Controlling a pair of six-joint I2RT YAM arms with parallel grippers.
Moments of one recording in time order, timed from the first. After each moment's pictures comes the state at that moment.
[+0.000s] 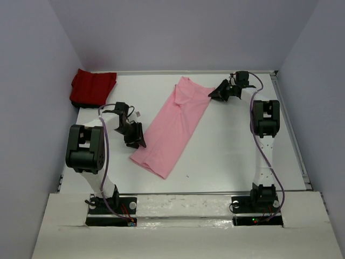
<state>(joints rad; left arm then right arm) -0.12 1.72 1.00 -0.67 0.44 -0.22 0.01 2.53 1.99 -0.25 -0.72 0.74</state>
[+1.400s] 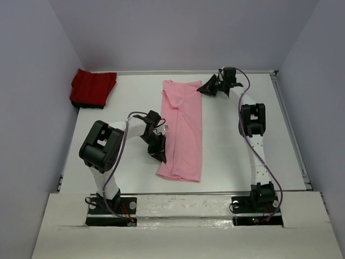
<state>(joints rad) -0.49 1.80 1.01 -0.68 0.53 -0.40 0.09 2.77 2.37 -0.25 -0.73 0.86</state>
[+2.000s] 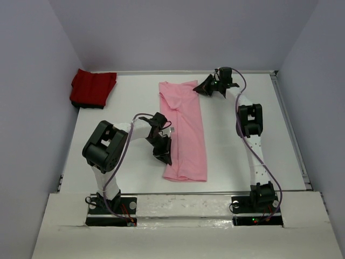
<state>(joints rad) -0.57 1.82 1.02 -0.64 0.57 -0.45 0.13 2.79 2.41 -0.22 -0.72 0.92</state>
